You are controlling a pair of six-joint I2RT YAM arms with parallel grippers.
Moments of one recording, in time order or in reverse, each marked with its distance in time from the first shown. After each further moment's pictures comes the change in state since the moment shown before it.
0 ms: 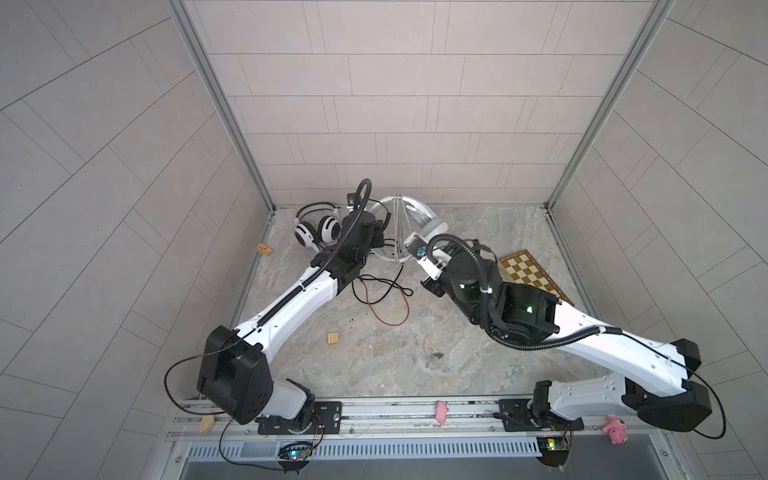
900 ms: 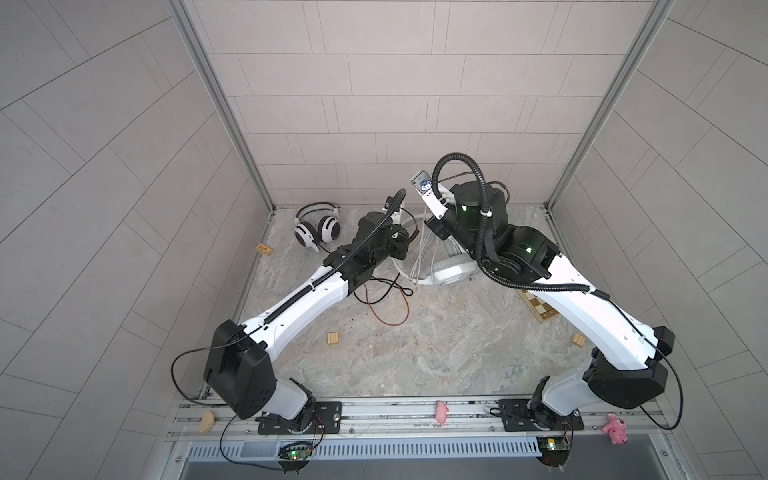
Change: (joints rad) left arm -0.099 0.037 0.065 -0.040 0.317 0.176; right arm -0.263 0.258 0.460 -0.164 -0.200 -0.062
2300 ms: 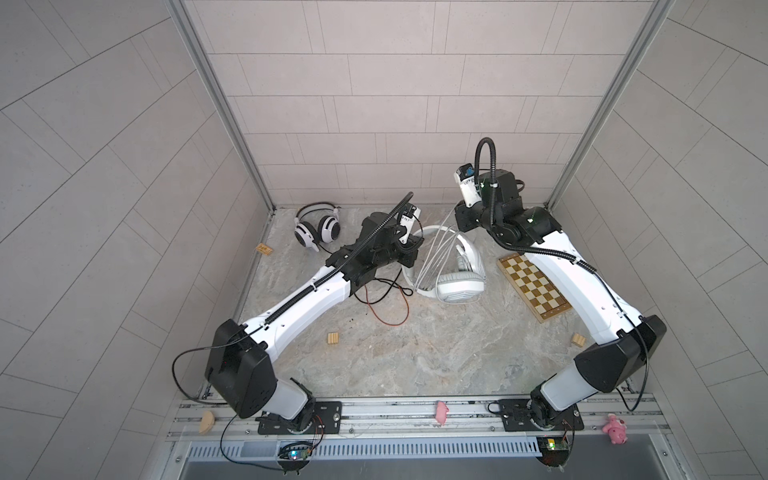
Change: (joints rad) left arm -0.013 0.003 0.015 -0.016 0.214 0.026; right arm -0.390 0.032 -0.142 -0.100 -0.374 0.402
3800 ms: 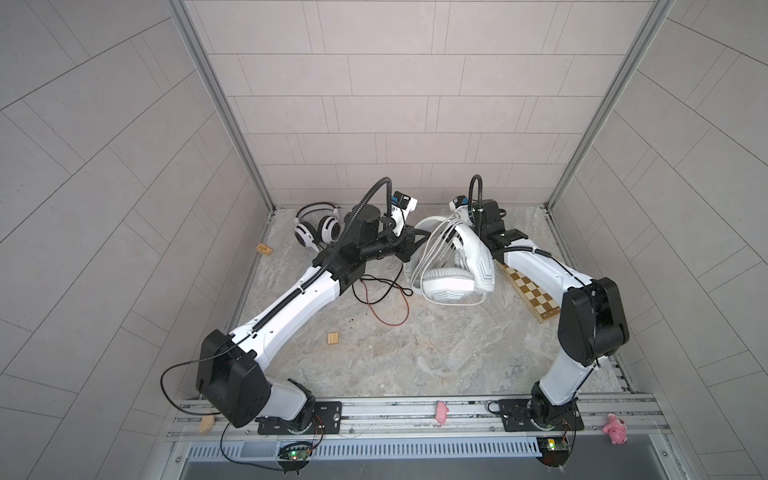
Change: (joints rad) left arm 0.068 -0.053 0.000 0.130 0.340 -0.115; right arm -0.135 0.219 -0.381 0.487 -0.410 0.194
